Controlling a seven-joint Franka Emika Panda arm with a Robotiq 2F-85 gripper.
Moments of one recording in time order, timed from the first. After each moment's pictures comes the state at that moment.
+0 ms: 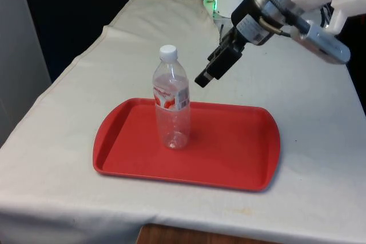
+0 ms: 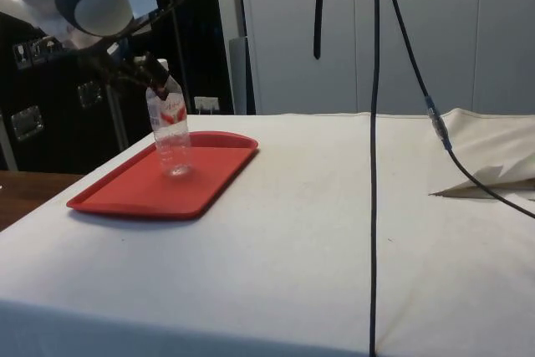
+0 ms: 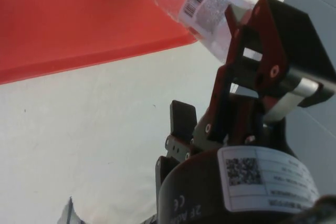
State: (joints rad) arm 0.30 0.86 -0.20 -1.13 -0.53 1.80 2.03
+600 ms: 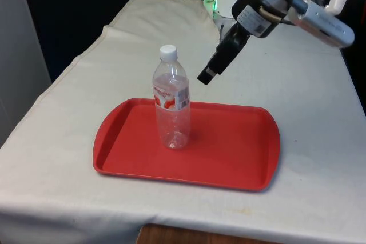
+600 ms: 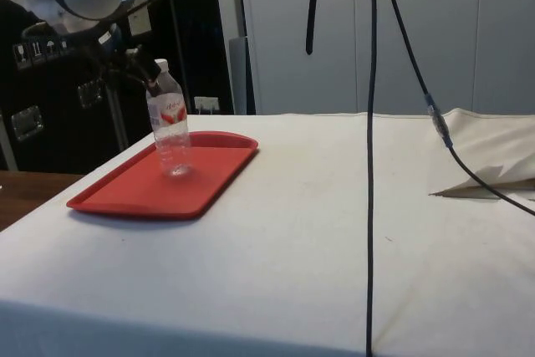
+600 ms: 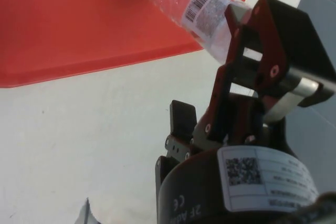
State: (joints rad) arm 0.29 0.86 -0.20 -1.09 -0.47 1.80 2.03
